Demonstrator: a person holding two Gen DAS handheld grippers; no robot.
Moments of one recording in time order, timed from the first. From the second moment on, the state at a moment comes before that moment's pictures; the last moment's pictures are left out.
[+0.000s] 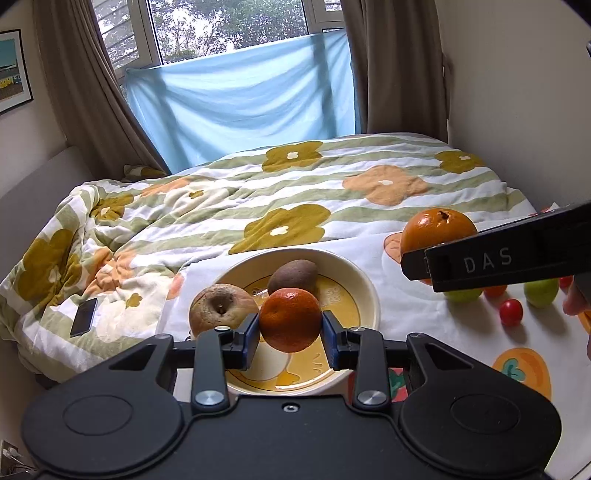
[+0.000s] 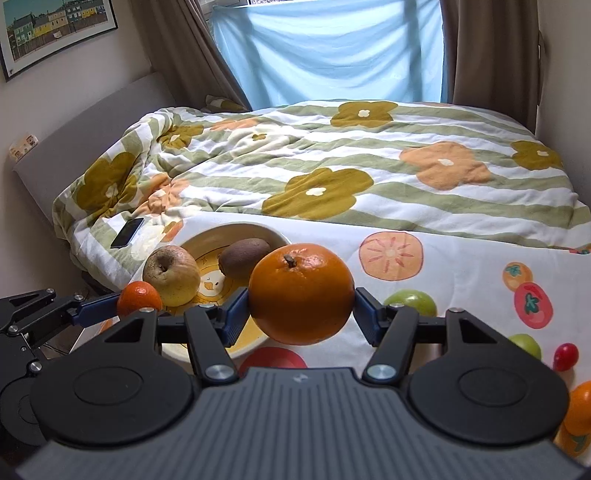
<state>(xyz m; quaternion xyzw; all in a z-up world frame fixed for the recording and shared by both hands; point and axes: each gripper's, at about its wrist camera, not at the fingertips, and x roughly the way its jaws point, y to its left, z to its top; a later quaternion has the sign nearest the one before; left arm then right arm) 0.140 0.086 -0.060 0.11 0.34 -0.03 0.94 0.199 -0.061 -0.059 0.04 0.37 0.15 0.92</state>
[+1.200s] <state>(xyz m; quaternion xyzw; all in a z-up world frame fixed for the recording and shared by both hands) 0.178 0.136 -0.106 0.15 0.39 -0.13 0.90 0.259 0.018 -0.095 -0.02 0.42 0.12 0.90</state>
